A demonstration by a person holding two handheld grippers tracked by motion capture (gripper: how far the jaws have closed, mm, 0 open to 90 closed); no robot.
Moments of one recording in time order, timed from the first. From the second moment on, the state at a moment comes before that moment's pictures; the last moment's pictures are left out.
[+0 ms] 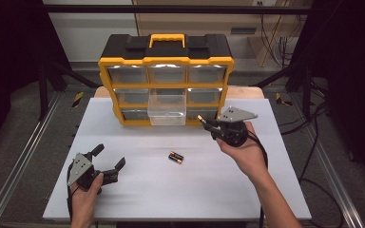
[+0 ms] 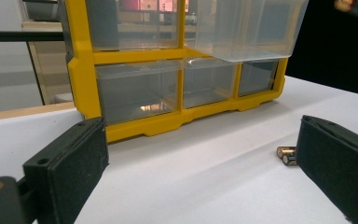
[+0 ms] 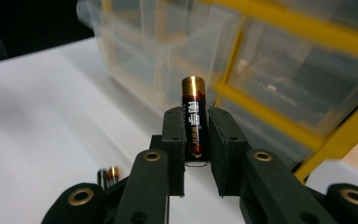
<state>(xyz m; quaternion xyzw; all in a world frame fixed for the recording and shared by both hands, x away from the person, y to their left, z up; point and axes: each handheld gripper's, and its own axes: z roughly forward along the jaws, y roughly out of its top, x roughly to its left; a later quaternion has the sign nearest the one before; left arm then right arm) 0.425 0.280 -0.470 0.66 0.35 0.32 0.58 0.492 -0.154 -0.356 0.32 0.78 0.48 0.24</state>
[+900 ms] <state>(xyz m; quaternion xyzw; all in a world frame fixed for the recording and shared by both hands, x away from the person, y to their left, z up) 0.425 0.281 -0.470 0.66 0.36 0.32 0.58 0.549 -0.081 -0.287 0.27 0.80 0.47 0.24</state>
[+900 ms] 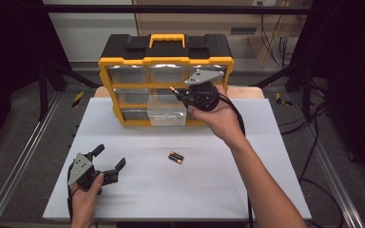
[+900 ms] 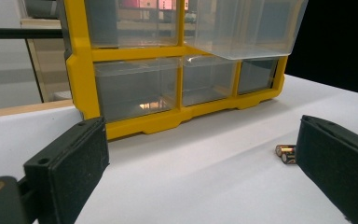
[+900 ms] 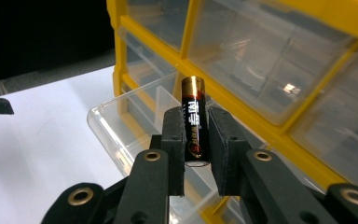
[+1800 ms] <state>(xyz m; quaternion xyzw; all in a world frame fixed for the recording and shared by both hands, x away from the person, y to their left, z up) 0.427 0.278 -0.472 0.67 0.36 0.31 0.57 0.523 -0.090 -0.309 0.33 0.78 0.47 0.23</state>
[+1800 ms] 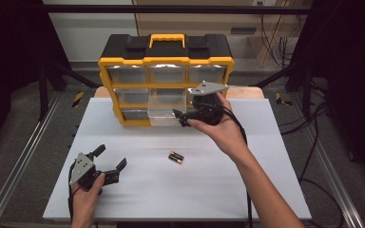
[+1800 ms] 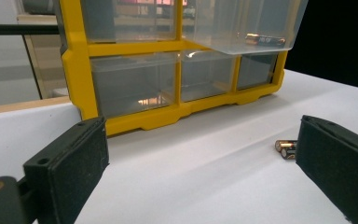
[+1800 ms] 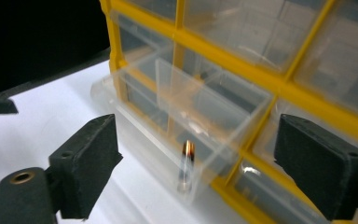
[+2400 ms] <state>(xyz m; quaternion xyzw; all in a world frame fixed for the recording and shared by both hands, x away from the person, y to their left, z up) 0.425 0.278 -0.471 0.66 0.36 0.31 0.58 0.508 -0.118 -0.381 0.38 0.79 0.44 0.20</state>
